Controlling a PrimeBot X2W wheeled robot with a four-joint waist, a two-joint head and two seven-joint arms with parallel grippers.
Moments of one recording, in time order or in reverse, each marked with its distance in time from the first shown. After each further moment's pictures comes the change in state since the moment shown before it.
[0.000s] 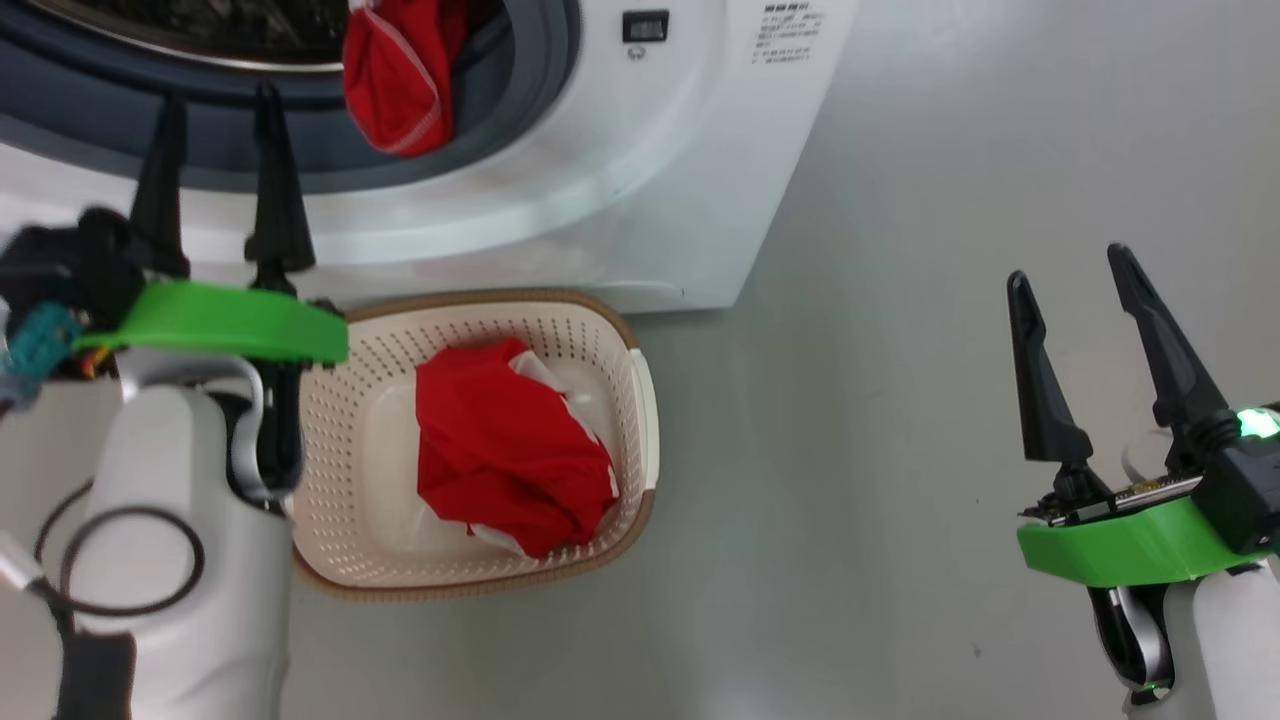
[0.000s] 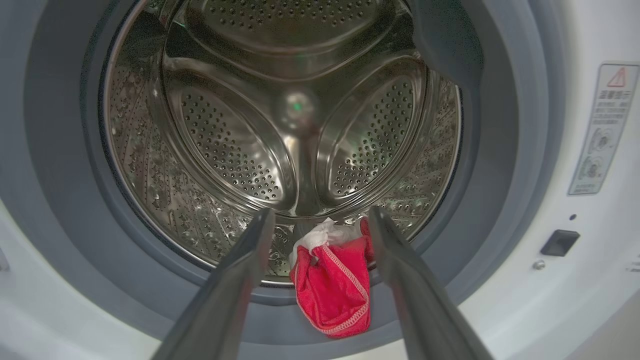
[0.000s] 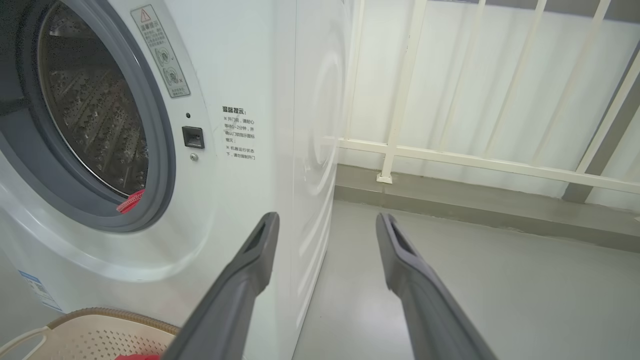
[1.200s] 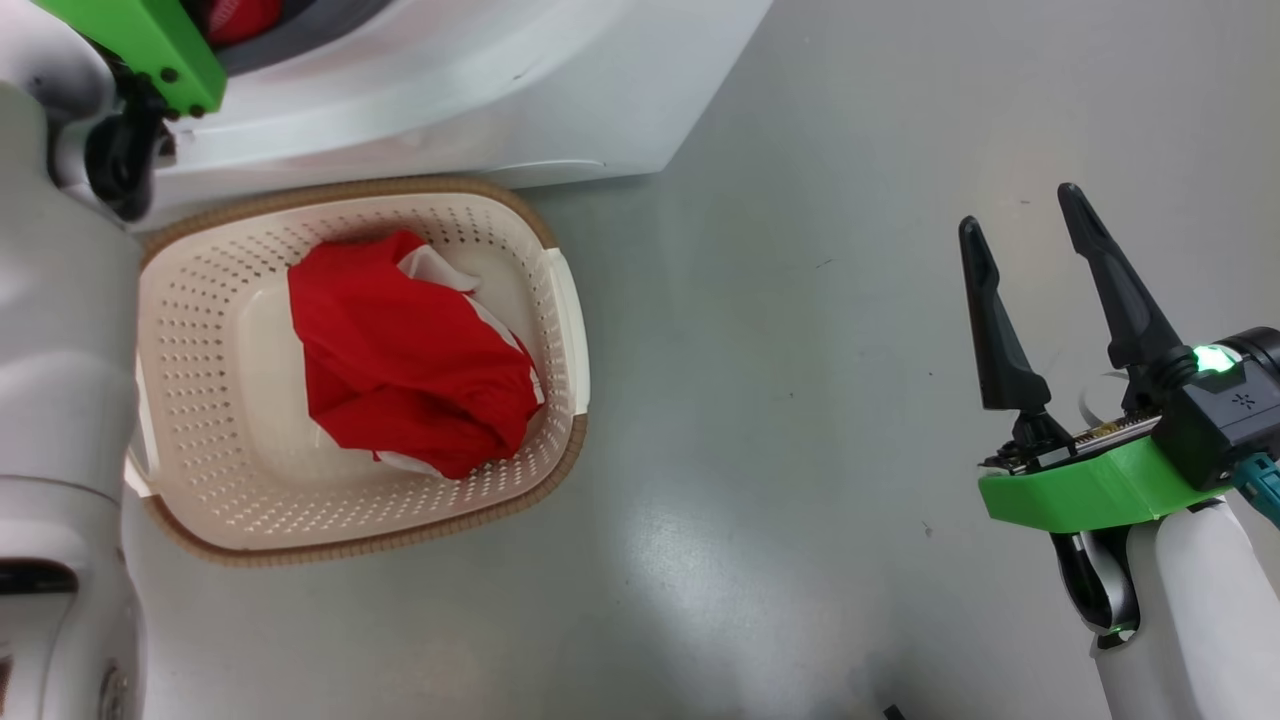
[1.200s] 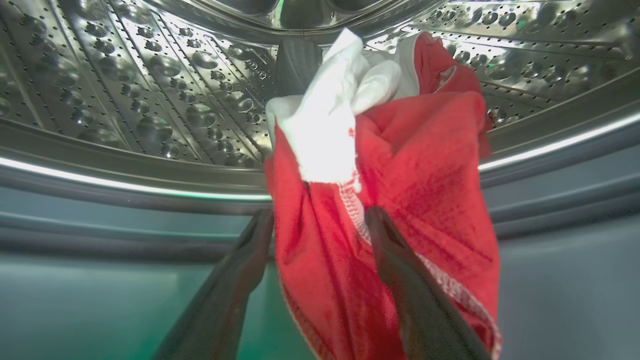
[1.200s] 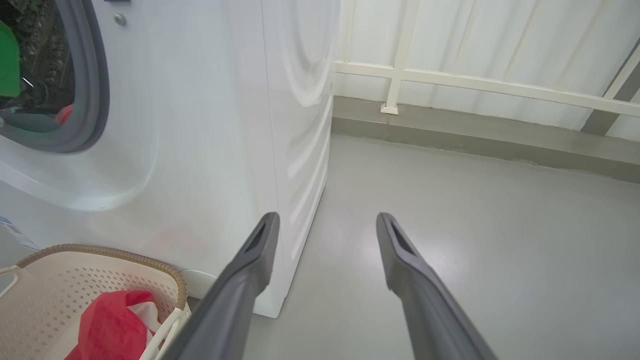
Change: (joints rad) left arm -0.641 0.115 -0.104 0.697 -0.106 -0.058 0.355; right arm -0.130 -0.007 0.069 0.079 0.033 0.000 0.000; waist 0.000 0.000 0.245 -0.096
